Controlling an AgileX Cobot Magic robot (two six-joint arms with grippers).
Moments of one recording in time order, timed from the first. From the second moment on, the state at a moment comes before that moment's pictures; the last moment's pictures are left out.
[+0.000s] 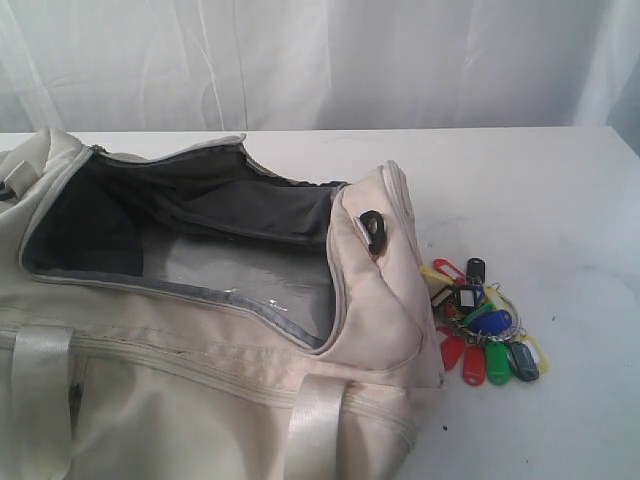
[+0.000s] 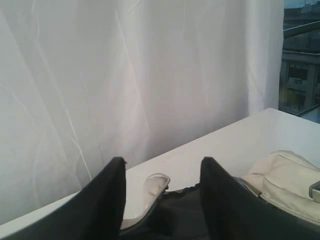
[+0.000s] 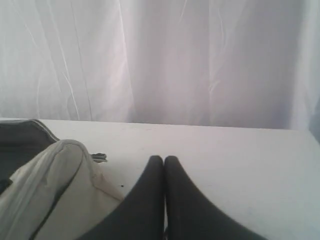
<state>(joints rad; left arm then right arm) -0.01 0.65 -0.62 1.62 -0.54 -1.52 0.11 0.50 -0.33 -1.48 -0.24 1.49</state>
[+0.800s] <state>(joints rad) -0.01 0.31 -0.56 1.65 -0.18 -1.58 0.11 0.50 -0.33 -1.43 -0.26 1.57</state>
